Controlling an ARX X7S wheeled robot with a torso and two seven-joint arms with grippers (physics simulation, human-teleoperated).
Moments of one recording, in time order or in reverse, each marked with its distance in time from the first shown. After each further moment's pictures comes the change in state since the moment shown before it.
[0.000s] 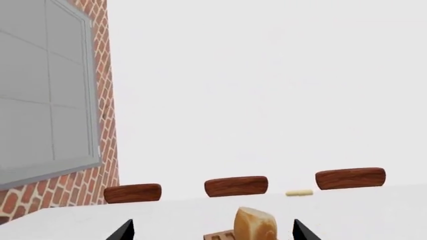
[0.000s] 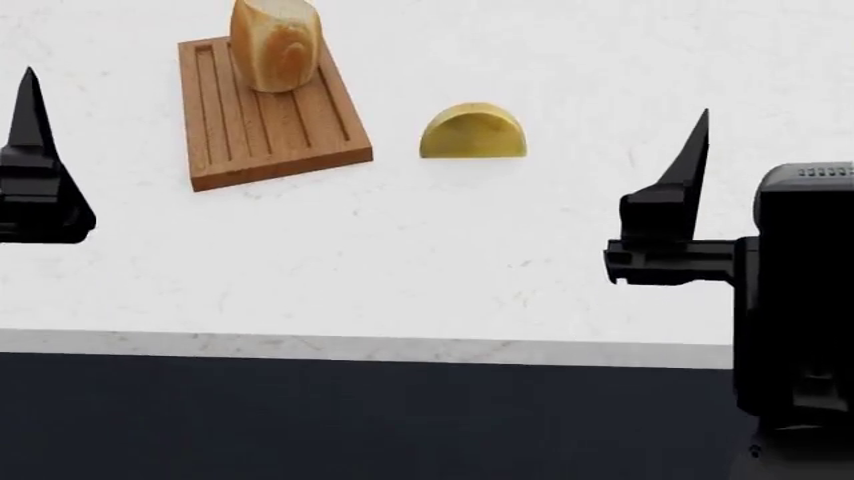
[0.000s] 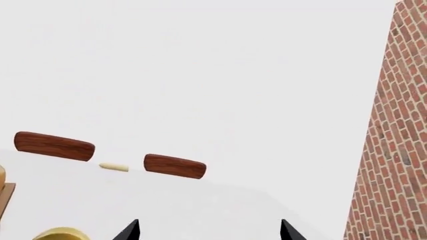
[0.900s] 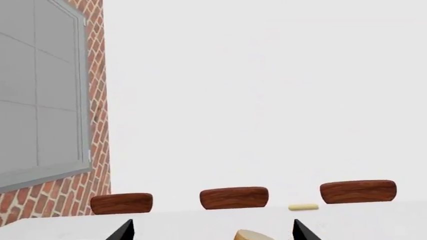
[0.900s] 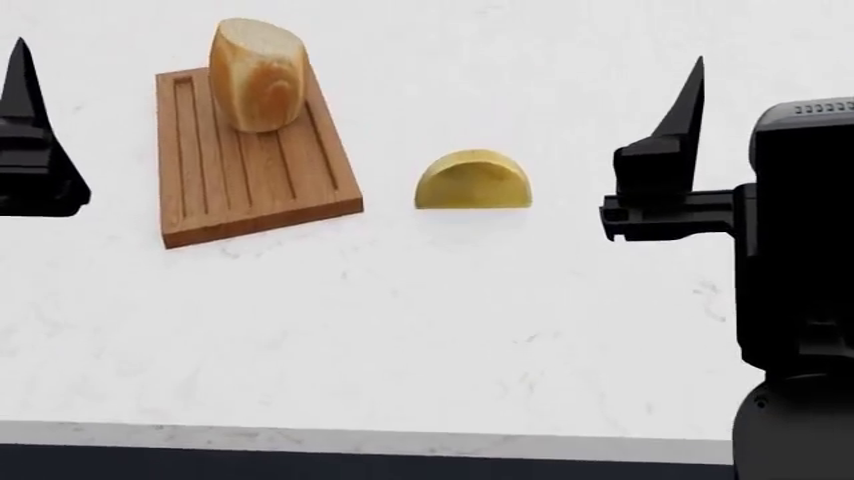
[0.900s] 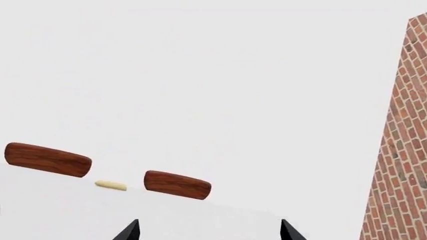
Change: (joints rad) left arm -0.055 0.000 -0.003 -0.012 -0.030 -0.022 -0.012; right arm 0.108 0.028 -0.043 0.026 0.008 0.030 -0.018
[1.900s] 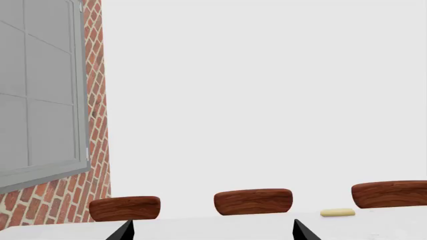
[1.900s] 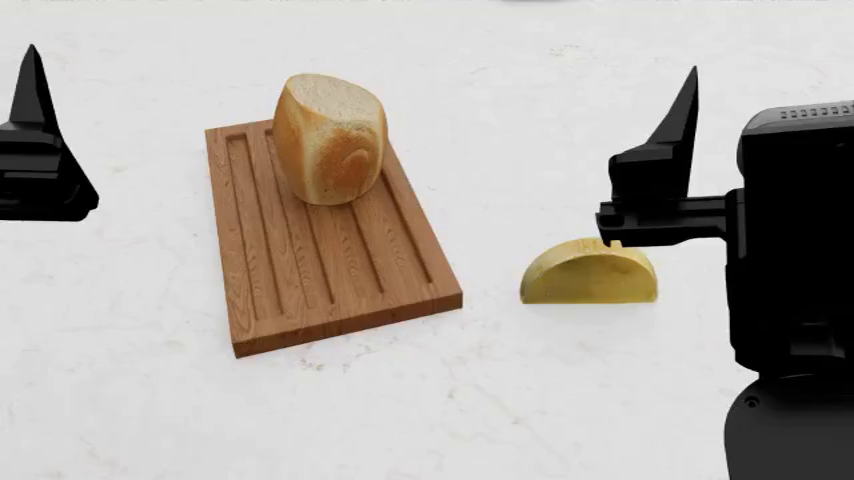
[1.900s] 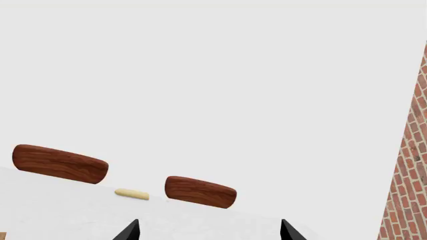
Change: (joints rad) left arm 0.005 -0.010 0.013 -0.015 -0.018 0.015 -0.011; right arm -0.003 0.007 -0.019 0.018 0.001 -0.004 0.011
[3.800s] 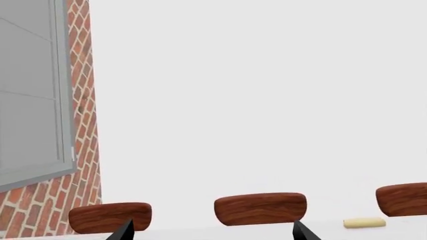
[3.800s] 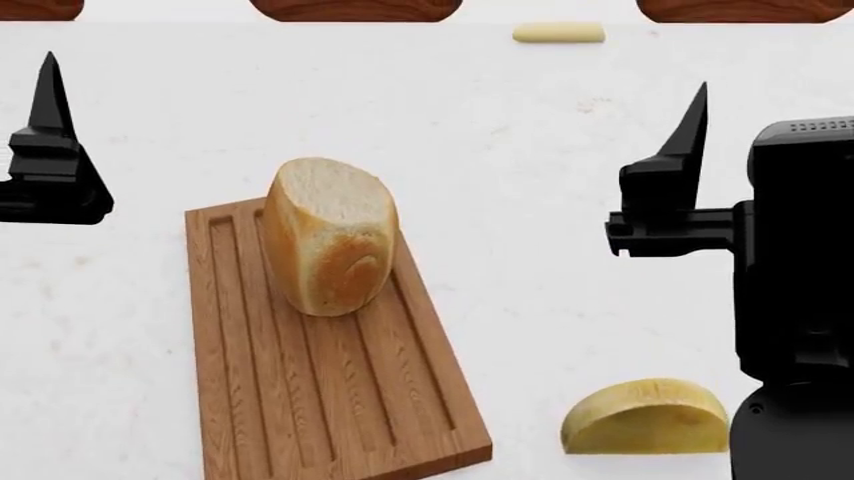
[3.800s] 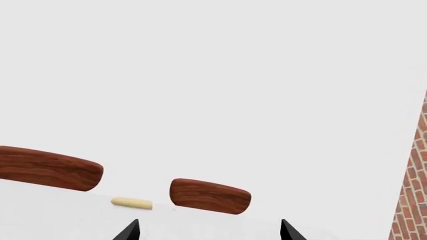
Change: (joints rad) left arm -0.002 -0.015 0.036 -0.036 -0.018 0.030 -0.027; right arm -0.024 0.005 0.013 0.021 0.020 -0.014 0.021
